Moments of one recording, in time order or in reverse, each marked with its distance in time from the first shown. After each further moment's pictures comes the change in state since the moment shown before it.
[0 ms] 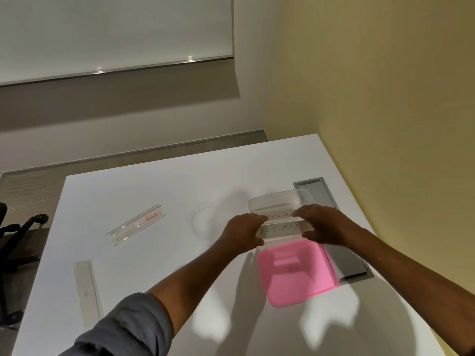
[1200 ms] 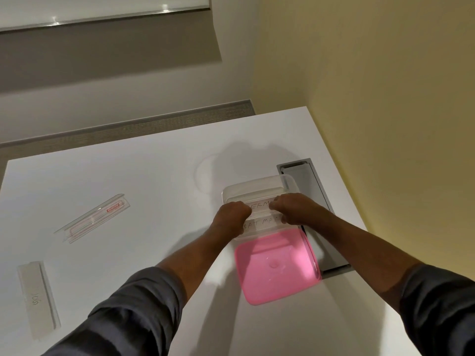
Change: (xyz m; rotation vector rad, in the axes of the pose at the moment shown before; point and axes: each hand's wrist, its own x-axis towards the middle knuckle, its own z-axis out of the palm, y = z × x) left_hand 0.099 -0.006 0.066 0.251 -0.179 -0.041; right_hand 0.094 0.061 0.076 -0.204 -0.188 -0.113
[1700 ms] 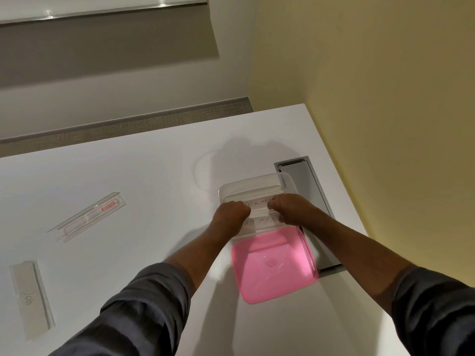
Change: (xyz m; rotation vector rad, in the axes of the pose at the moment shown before) left_hand 0.007 0.005 0.011 0.093 0.061 0.045; right_hand 0.002 -0.001 0.013 0.055 0.049 0.036
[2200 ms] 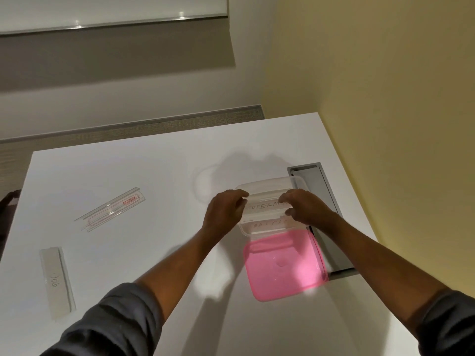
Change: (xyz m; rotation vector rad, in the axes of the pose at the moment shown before) left_hand -0.058 -0.033 -0.024 -0.681 0.526 -0.253; right_hand -0.014 -0.015 -0.025 0.376 0.178 0.165
